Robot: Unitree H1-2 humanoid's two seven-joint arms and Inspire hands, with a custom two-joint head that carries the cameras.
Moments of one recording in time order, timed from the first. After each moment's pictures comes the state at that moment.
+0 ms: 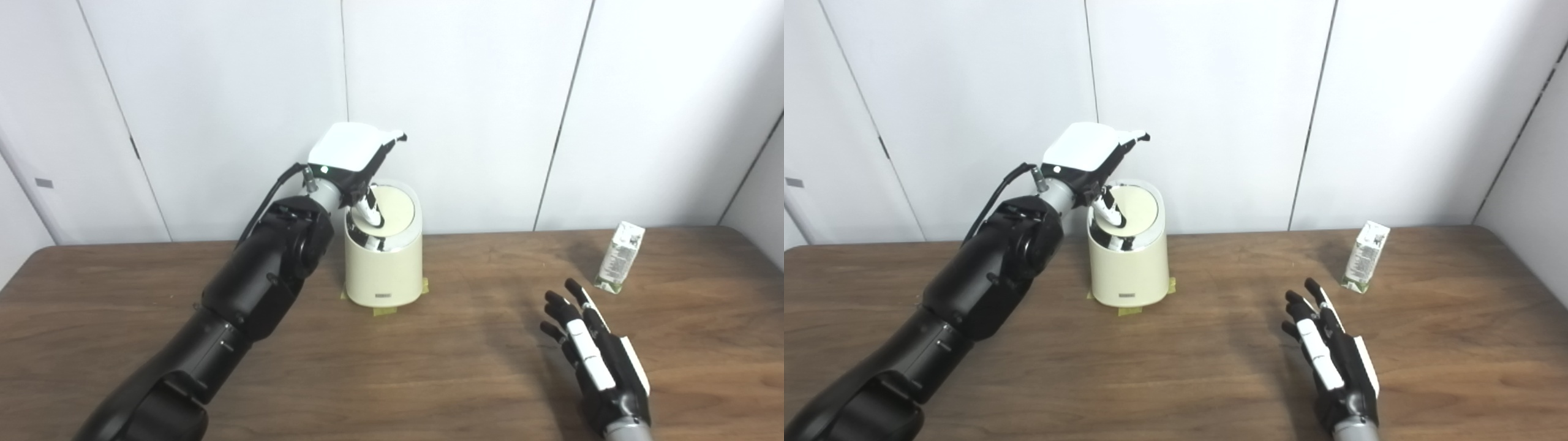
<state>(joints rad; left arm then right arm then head) -0.95 0.23 -0.52 0.42 0.94 0.14 -0.15 0.03 -0.04 -0.12 -0.25 0.16 0.20 -0.04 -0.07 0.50</state>
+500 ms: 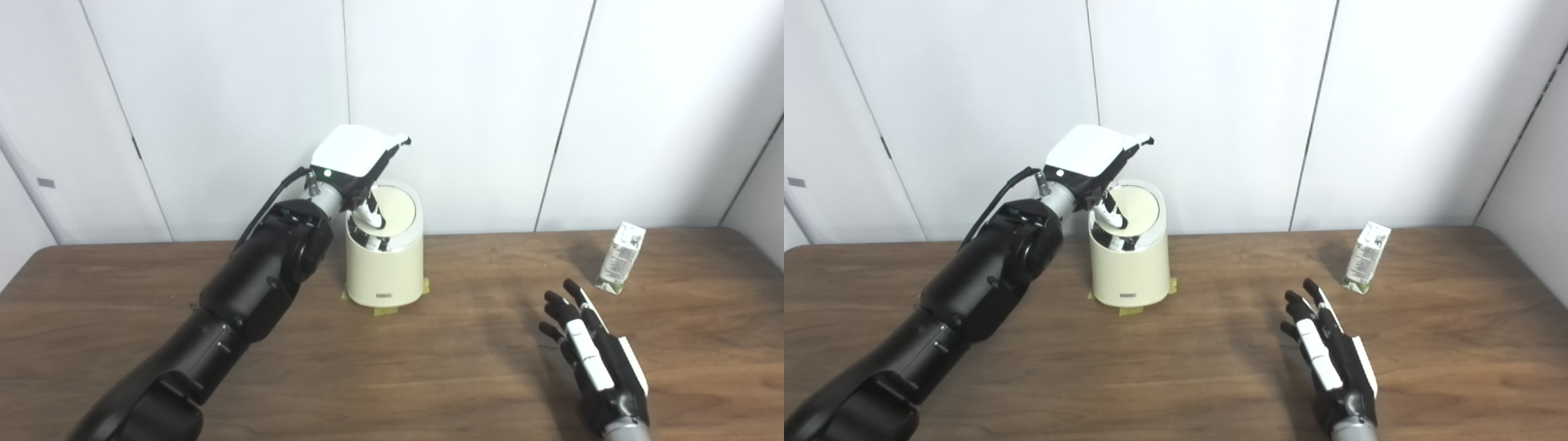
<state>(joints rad) -0.95 0.25 -0.53 0.43 0.95 0.10 -0.13 0.03 -0.04 -0.11 -0.25 0.16 0.20 -0.04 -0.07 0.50</state>
